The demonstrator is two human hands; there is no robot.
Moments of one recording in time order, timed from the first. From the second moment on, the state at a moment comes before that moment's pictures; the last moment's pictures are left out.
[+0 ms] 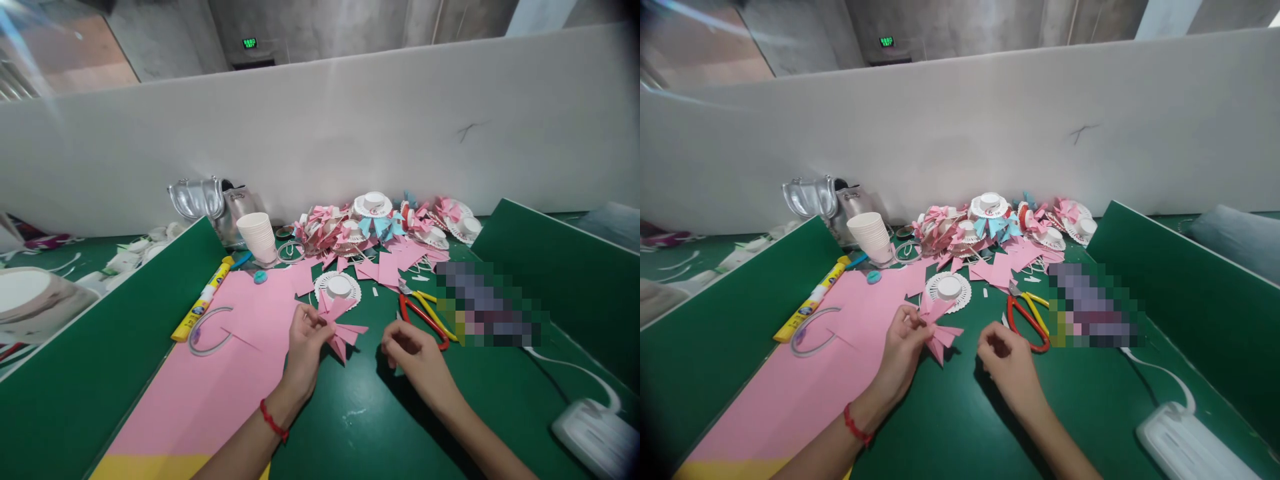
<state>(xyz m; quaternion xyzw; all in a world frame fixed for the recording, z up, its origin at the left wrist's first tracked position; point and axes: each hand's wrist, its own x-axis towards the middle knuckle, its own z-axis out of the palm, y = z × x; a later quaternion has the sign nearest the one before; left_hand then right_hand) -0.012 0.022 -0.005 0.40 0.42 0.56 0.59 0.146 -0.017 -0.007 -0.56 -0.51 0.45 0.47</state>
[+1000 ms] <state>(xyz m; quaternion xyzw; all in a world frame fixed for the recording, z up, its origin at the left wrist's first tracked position) -0.005 0.009 0.000 0.48 0.40 0.46 0.63 0.134 -0.020 -0.010 -0.53 -0.49 0.50 0.49</state>
